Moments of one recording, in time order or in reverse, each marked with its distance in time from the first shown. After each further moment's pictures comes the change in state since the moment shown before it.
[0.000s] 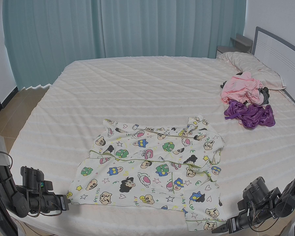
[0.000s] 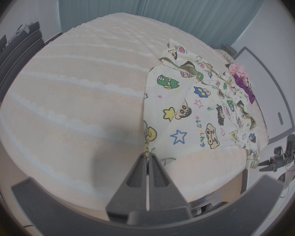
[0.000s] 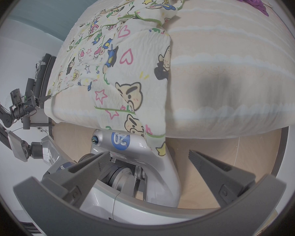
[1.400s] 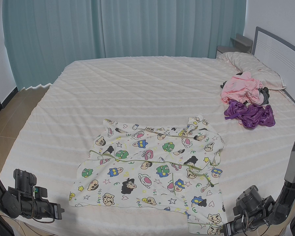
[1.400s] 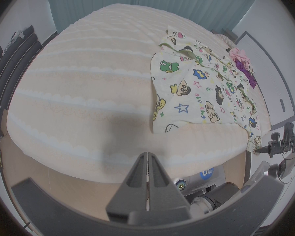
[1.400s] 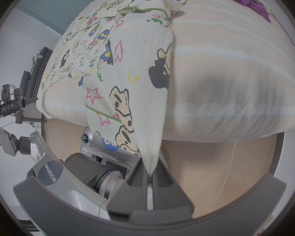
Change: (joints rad) left arm 0.057 -0.199 0.004 0.334 -0.010 0.144; right arm 0.064 0.161 0.088 -0.244 -0.082 0.008
